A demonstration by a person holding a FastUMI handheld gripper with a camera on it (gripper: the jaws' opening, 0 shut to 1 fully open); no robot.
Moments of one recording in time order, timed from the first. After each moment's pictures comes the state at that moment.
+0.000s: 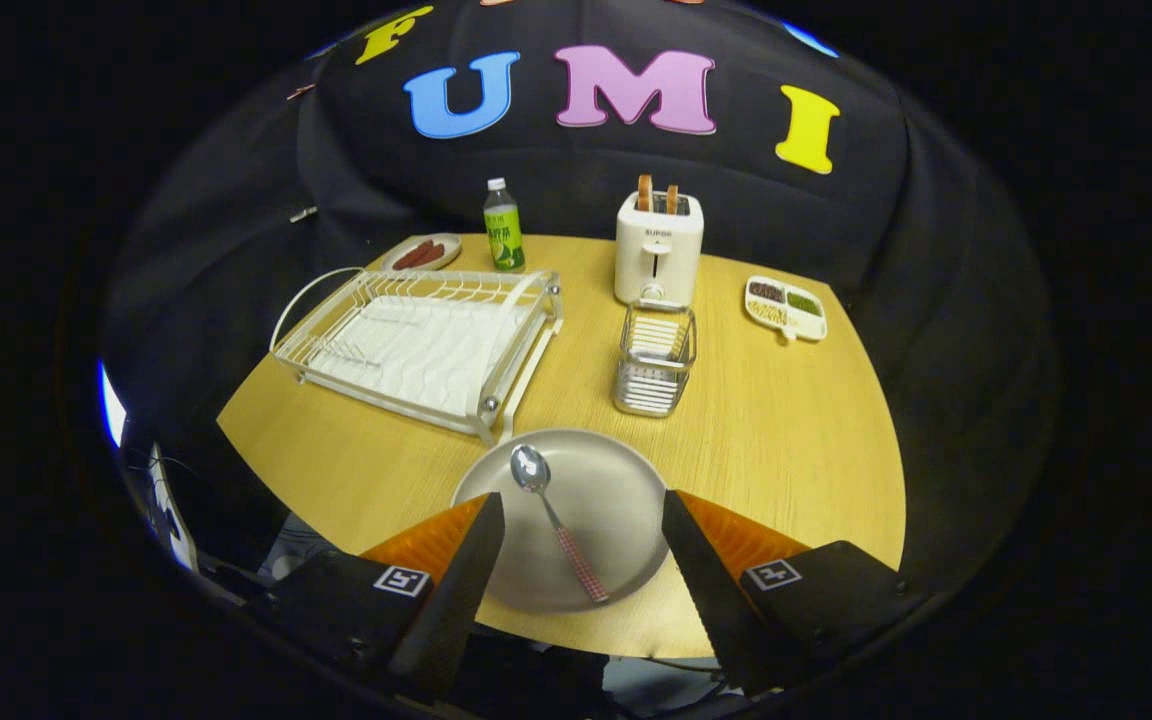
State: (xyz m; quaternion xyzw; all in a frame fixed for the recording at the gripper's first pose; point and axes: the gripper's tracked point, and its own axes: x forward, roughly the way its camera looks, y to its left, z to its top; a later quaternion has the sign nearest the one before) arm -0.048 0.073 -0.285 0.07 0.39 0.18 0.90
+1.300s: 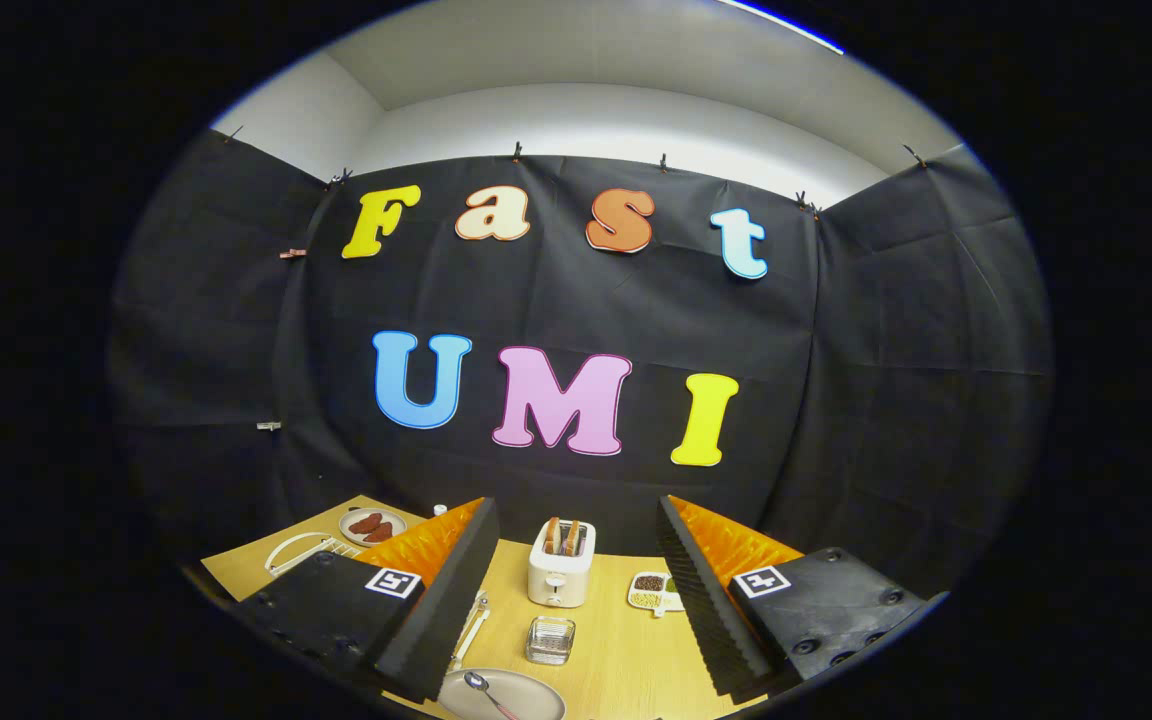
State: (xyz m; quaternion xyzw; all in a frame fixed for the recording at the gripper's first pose) arm 0.029 -0.052 0.027 0.08 0.04 0.07 0.99
